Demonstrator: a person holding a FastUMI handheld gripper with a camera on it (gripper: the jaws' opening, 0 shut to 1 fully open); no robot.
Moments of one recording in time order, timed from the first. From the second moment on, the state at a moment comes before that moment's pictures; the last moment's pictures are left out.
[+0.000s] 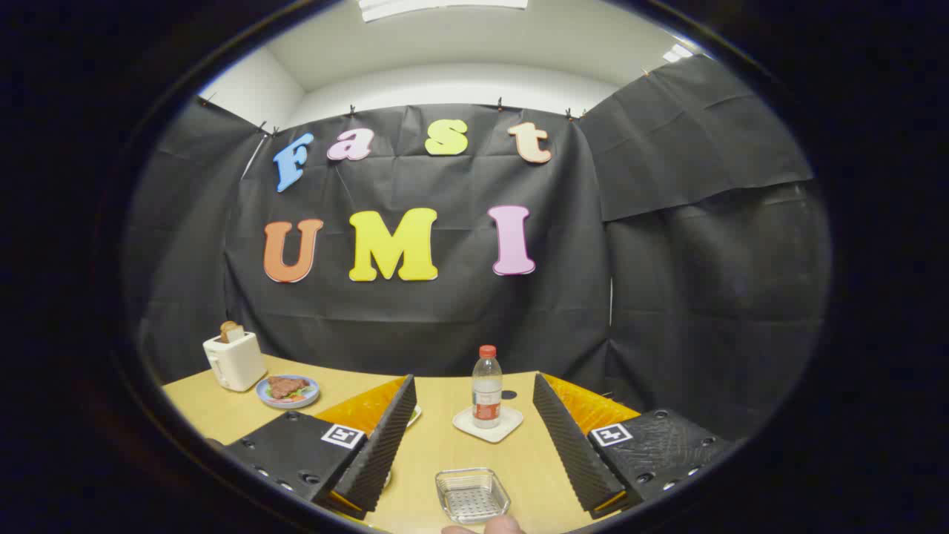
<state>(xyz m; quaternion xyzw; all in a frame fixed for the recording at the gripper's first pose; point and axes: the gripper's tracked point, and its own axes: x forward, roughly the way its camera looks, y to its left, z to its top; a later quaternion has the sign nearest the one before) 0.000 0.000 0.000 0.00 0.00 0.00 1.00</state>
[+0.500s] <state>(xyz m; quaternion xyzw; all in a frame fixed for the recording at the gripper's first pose) 0.007 0.027 -0.008 -0.01 0.01 0.02 1.00</state>
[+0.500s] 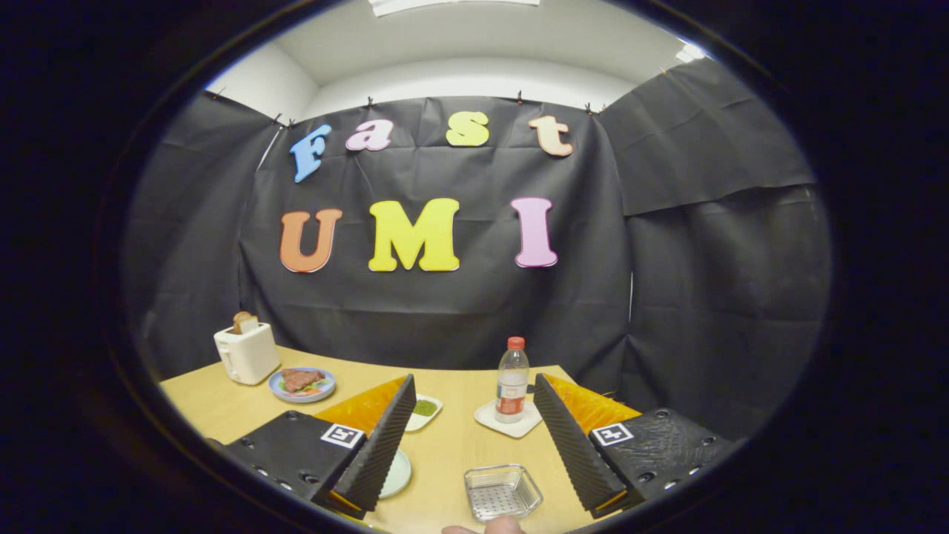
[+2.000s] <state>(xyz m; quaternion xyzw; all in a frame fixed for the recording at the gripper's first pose) 0.010 0.092 -0.016 0.00 0.09 0.07 0.99</state>
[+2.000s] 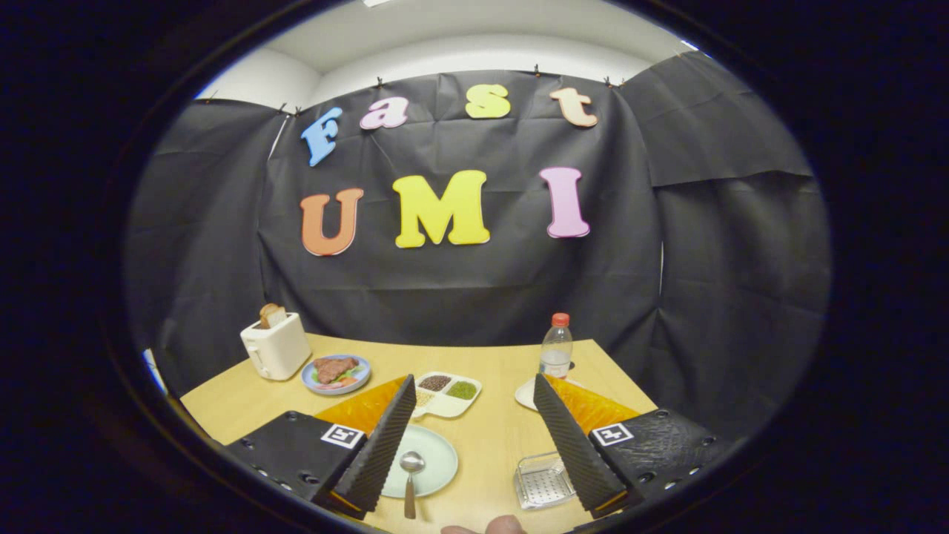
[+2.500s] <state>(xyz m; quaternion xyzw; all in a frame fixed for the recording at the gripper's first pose) -0.005 0.140 -0.110 -0.07 0.28 0.11 0.95</state>
